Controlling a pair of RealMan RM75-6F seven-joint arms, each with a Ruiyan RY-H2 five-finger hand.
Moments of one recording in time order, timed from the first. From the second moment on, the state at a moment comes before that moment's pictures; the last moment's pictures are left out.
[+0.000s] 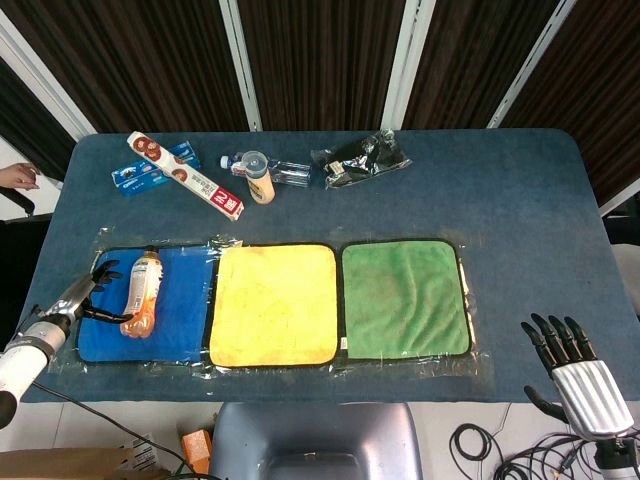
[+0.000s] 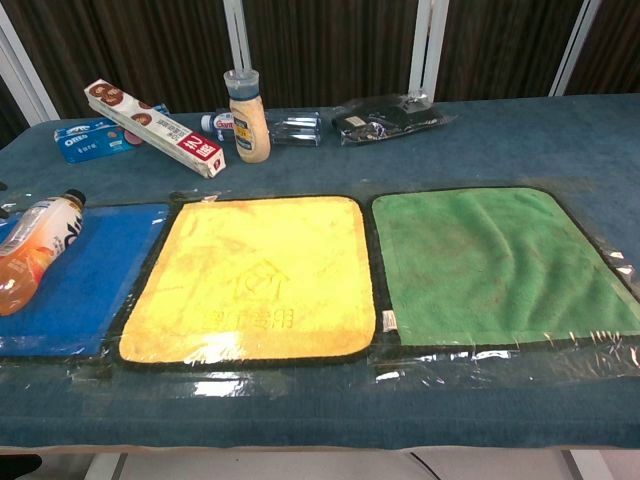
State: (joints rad) left arm -0.55 -1.06 -0.25 -1.42 0.95 0.39 -0.44; right arm 0.00 -1.06 -0.08 -1.62 -1.75 1.55 -0.14
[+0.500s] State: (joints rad) left arm -0.61 -1.05 -0.24 -1.38 0.84 0.26 -0.52; right arm 0.00 -1.06 -0.08 -1.62 -1.76 1.56 -0.14
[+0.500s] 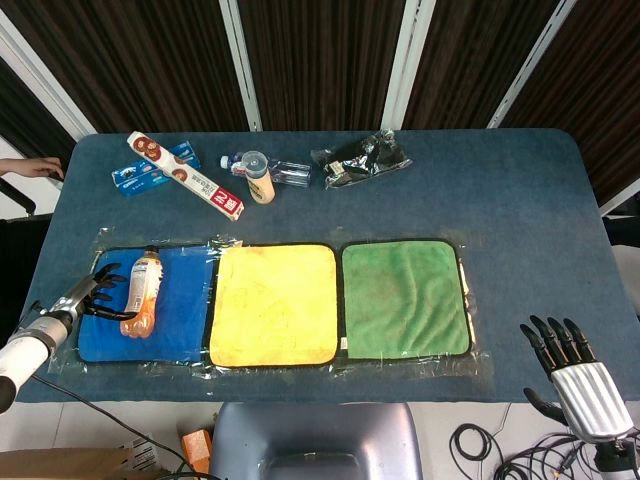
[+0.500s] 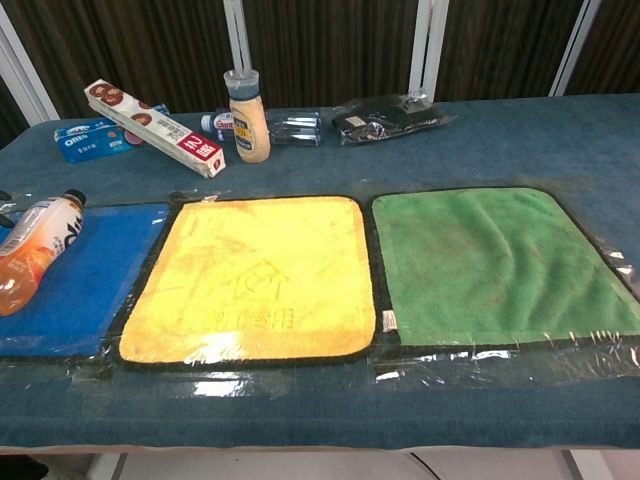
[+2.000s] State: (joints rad) left arm -0.72 -0.96 -0.29 -1.50 0.68 -0.18 -0.60; right arm 0.00 -1.07 -0.08 -1.62 -1.76 1.55 -0.16
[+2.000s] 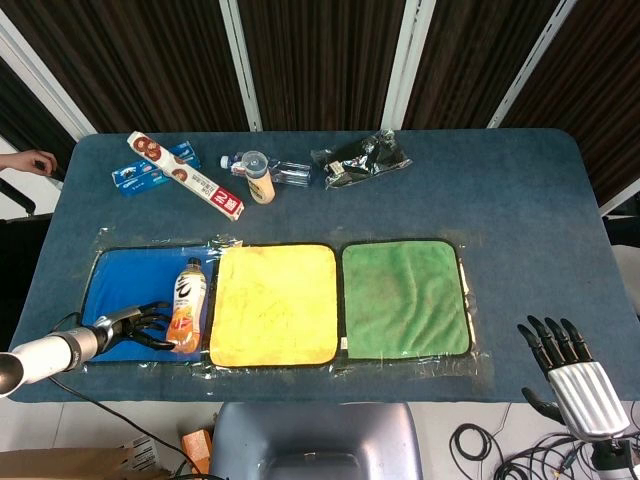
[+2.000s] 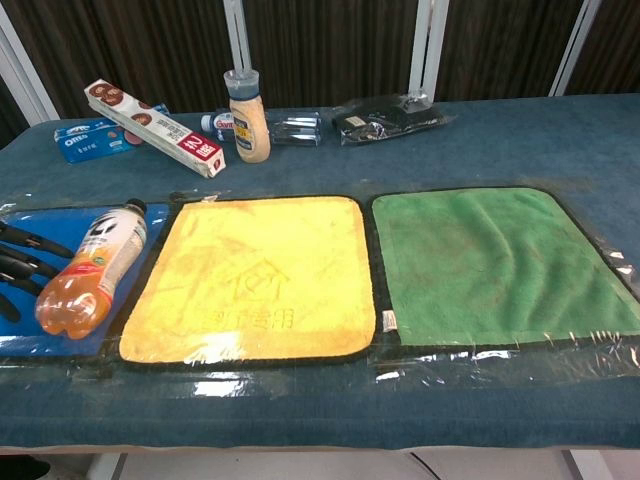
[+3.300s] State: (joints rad) left arm -0.74 -1.24 -0.49 -1.24 0.59 -0.27 -0.61; right arm 0.00 -1.06 -0.08 -1.62 -1.75 1.54 -0.14
